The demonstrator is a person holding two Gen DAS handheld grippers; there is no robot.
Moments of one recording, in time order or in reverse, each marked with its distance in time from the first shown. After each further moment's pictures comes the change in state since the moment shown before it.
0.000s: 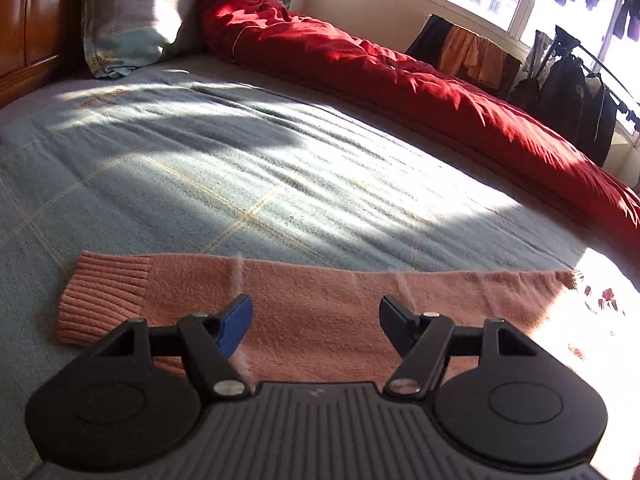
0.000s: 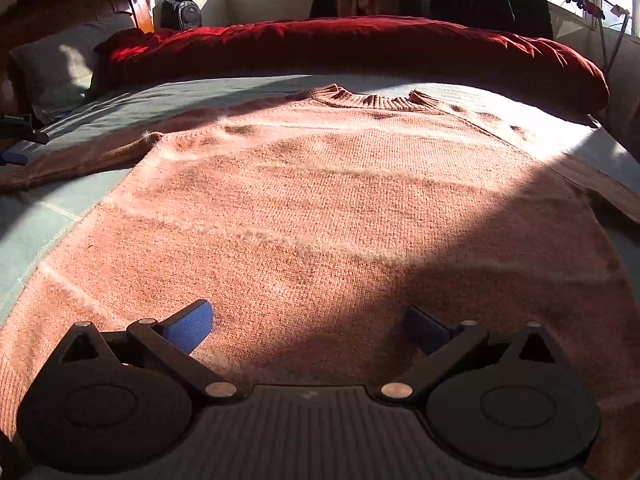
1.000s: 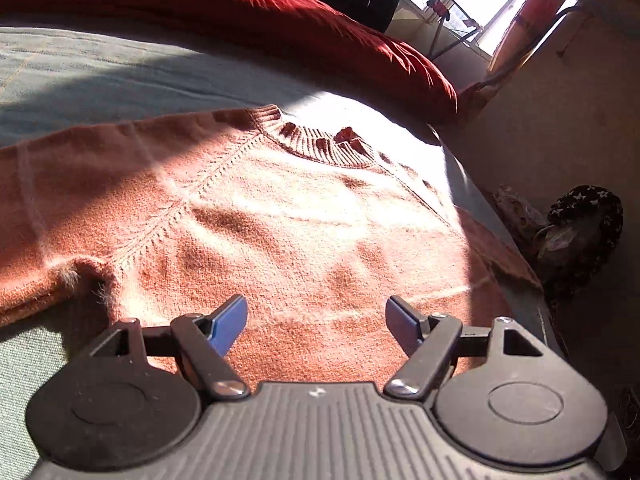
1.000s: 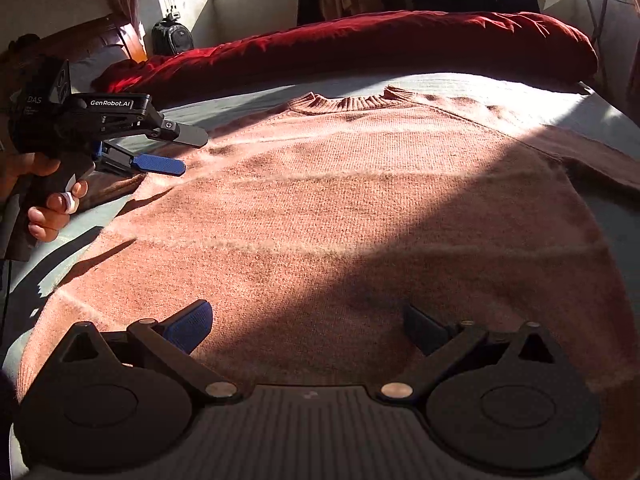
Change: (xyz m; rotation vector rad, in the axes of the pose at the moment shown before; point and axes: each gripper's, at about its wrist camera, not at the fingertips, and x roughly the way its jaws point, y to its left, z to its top) left arm 0.060 -0.225 -0.074 0.225 0.312 -0.582; right arm -0.019 -0.046 -0.006 0.111 -0.017 0.070
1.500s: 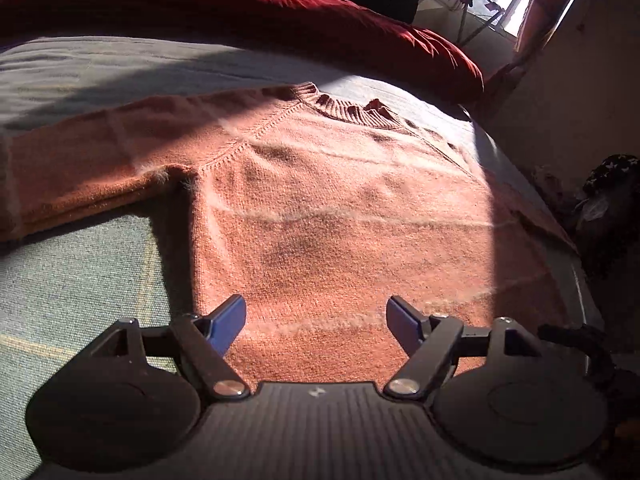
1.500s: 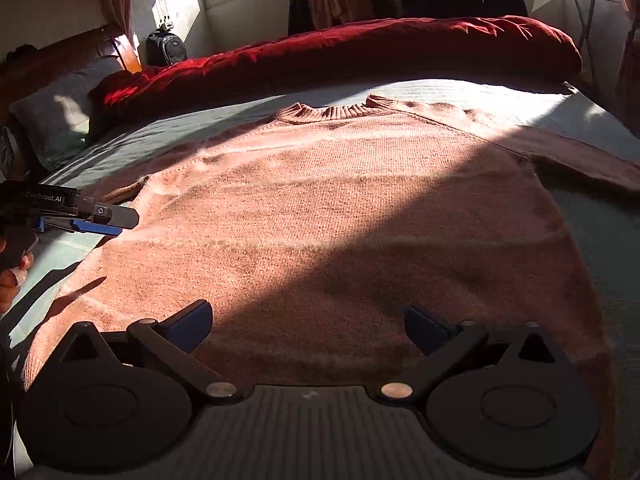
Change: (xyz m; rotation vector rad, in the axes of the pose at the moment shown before) left arm -0.069 -0.034 -0.068 0.107 -0.034 0.172; right arm -0.032 -0.010 -0.006 0.011 -0.043 -0.032
